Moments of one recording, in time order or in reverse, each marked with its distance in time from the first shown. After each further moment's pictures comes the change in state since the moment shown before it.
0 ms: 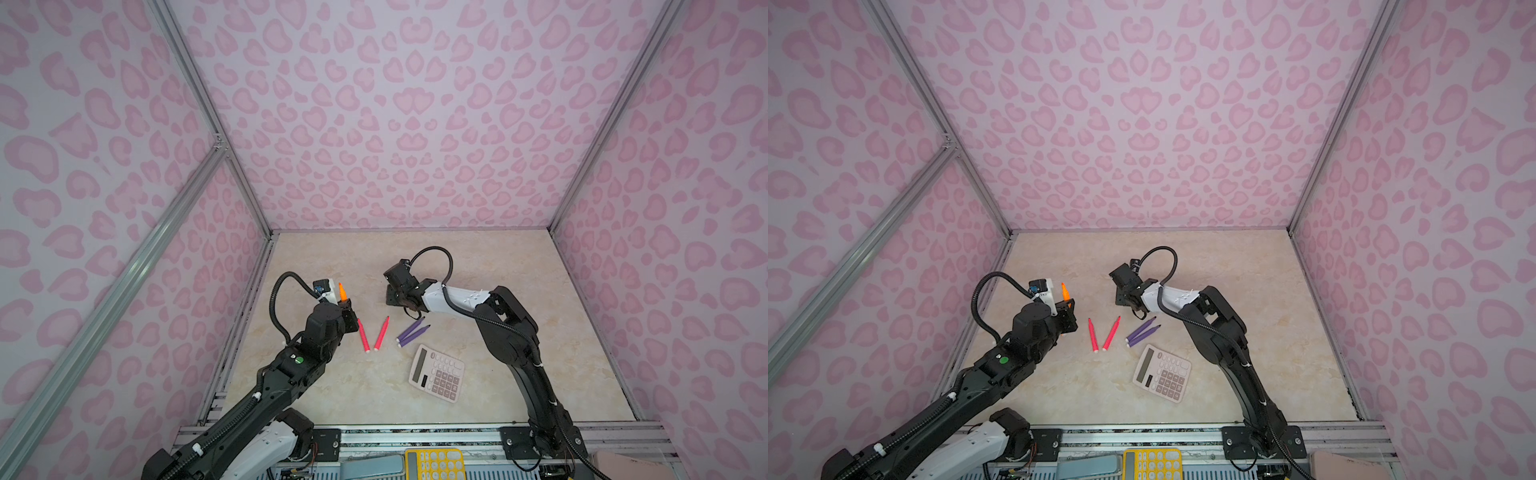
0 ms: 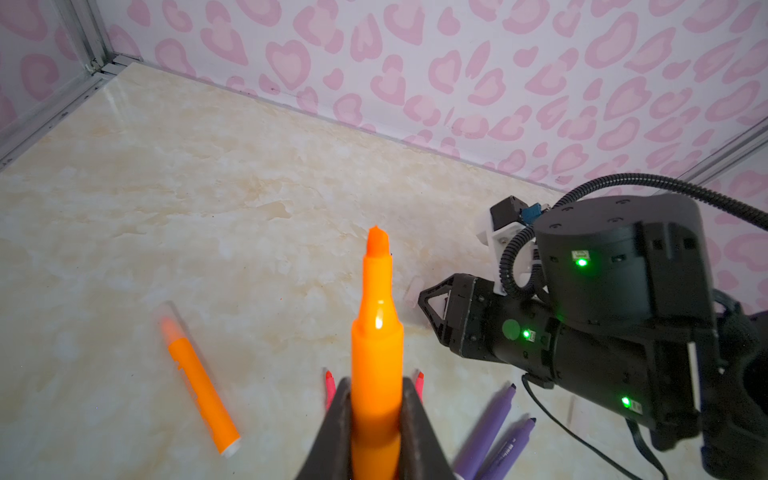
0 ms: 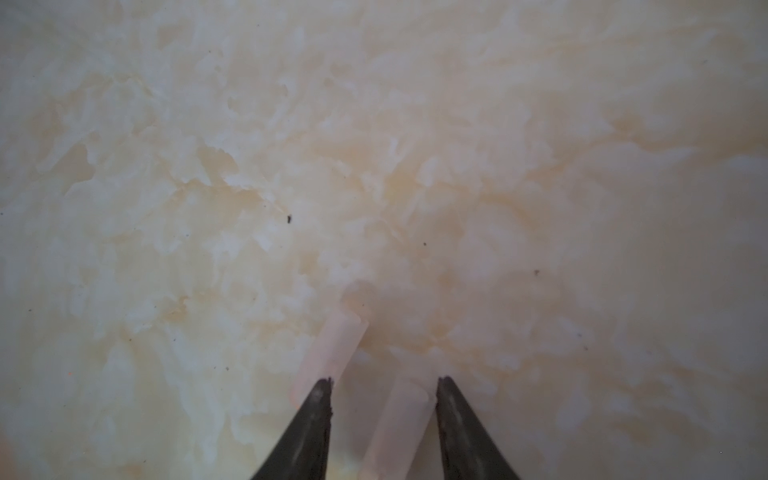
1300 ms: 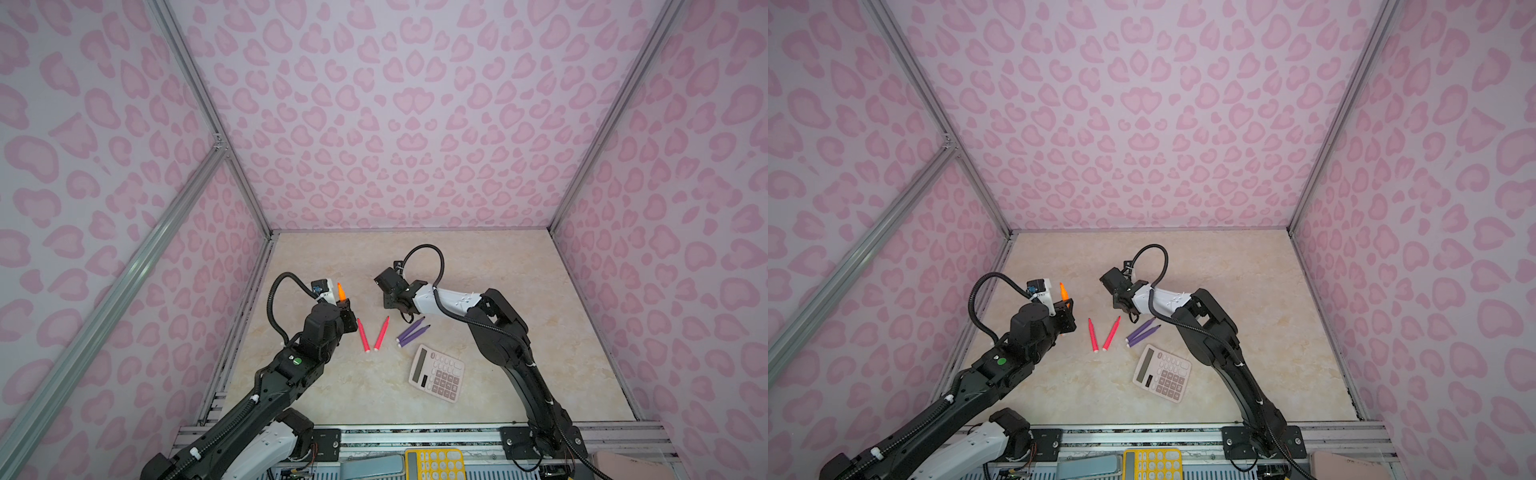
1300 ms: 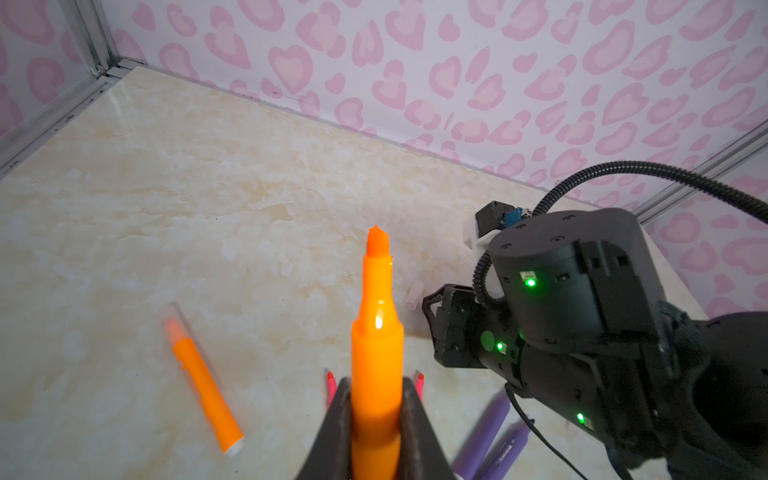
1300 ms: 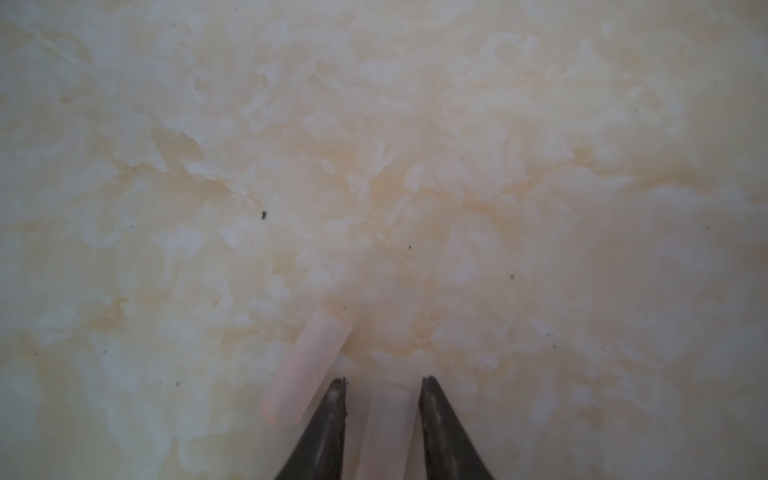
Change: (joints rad) left arm 0.006 -0.018 0.002 -0.011 0.001 0.000; right arm 0.048 0.056 0.089 -0.110 0.166 -0.054
